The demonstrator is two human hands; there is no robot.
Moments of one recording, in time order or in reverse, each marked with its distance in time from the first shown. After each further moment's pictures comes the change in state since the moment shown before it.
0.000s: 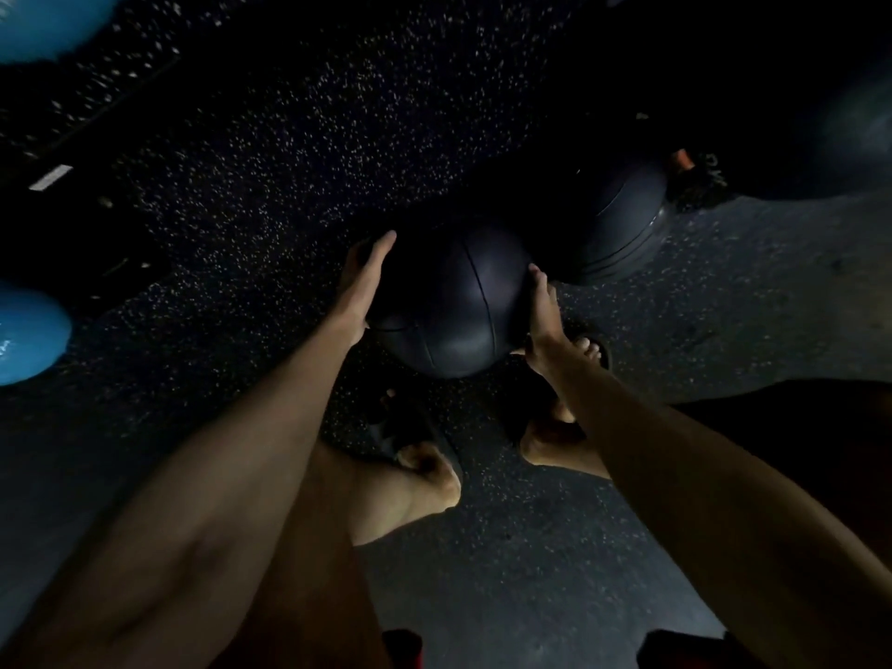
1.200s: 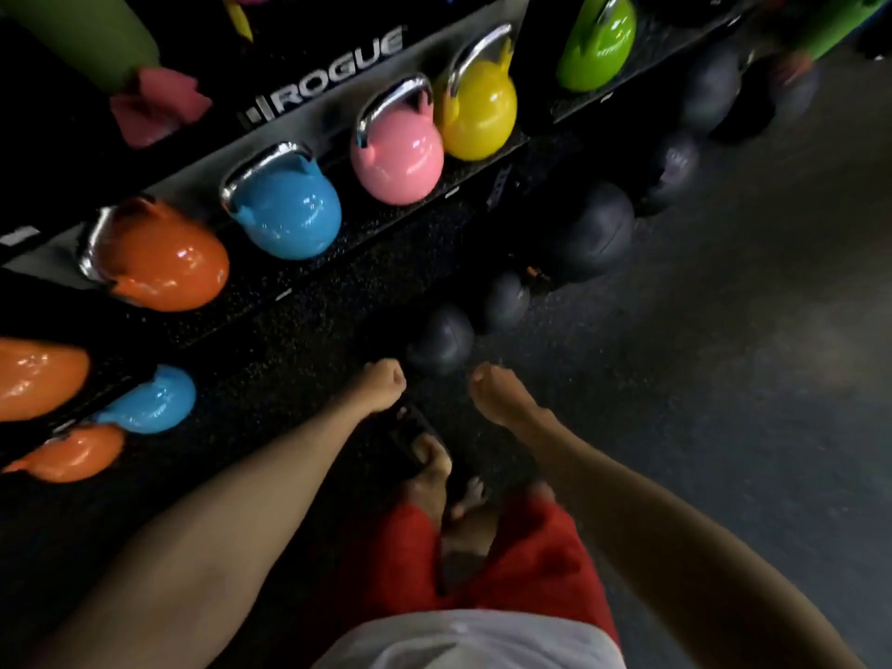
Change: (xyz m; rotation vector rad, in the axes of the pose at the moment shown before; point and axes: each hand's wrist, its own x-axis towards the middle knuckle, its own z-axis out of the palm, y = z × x) left_hand -0.444 0.048 -0.138 1.019 -0.153 0.425; right_hand -0.514 -0.043 -0.009 -1.222 0.005 -0.419
